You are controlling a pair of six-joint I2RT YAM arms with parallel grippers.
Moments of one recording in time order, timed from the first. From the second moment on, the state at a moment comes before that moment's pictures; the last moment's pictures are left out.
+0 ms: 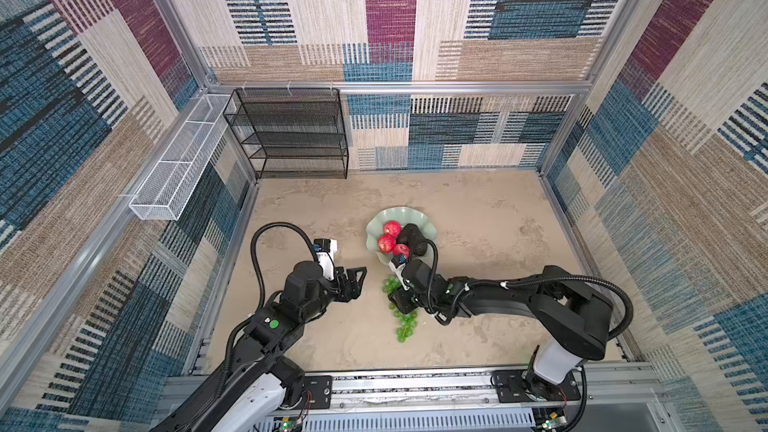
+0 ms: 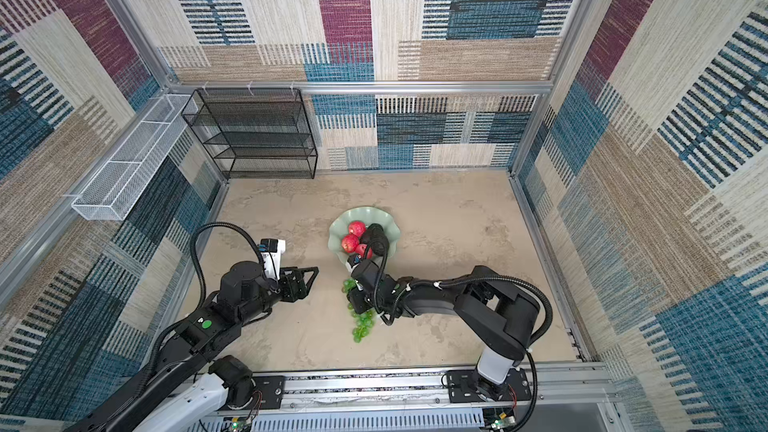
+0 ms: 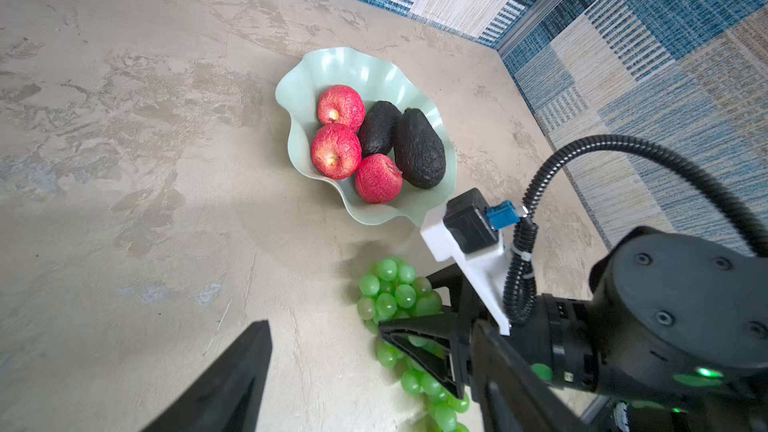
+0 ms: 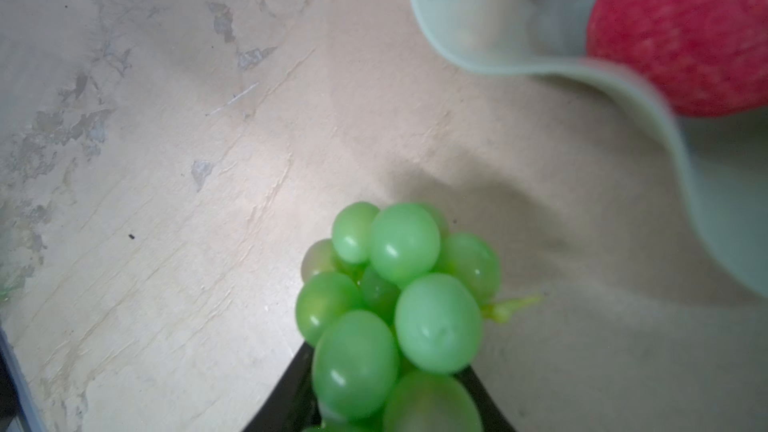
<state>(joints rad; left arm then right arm) -0.56 0.69 0.54 -0.33 0.03 -0.52 0.97 1.67 0.79 0.03 -0.02 0.44</state>
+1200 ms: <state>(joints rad) -0.53 0.74 0.61 -0.20 -0.05 -0.35 0.64 1.88 1.31 -0.02 -0.04 0.33</state>
